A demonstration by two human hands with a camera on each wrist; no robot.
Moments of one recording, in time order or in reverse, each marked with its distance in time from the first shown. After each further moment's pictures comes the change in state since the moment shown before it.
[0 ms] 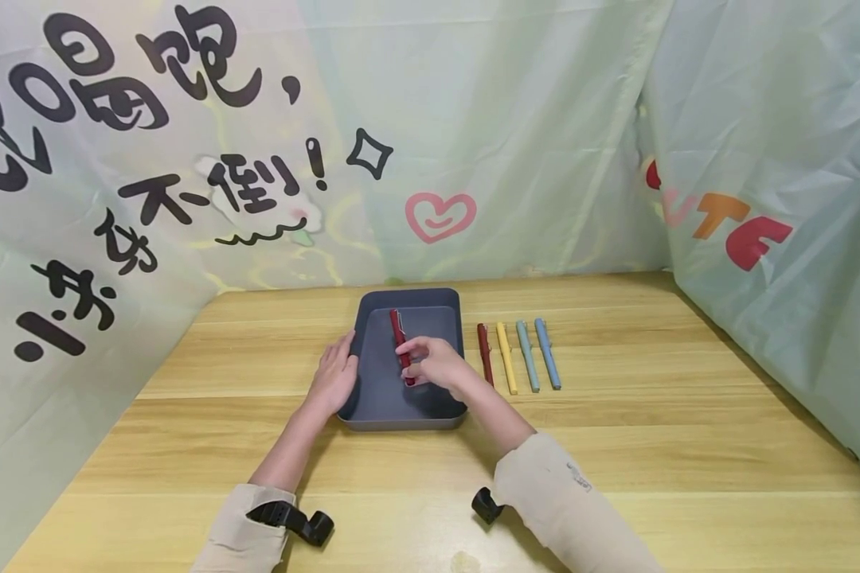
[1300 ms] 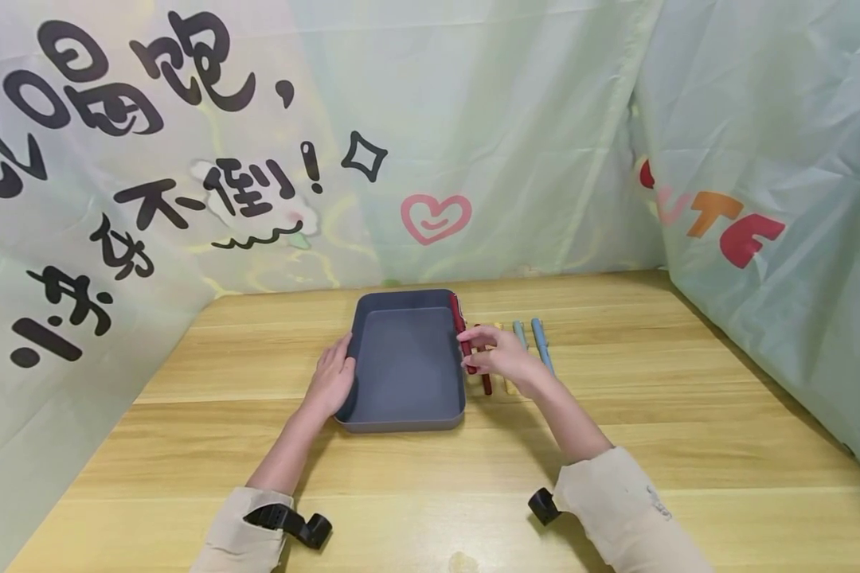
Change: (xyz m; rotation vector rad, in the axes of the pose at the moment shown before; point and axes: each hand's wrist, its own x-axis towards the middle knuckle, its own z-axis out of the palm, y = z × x) left_hand 0.000 -0.002 0.000 -0.013 -0.006 0.009; right_hand -0.044 0.008 -0.081 -0.035 0.031 -0.062
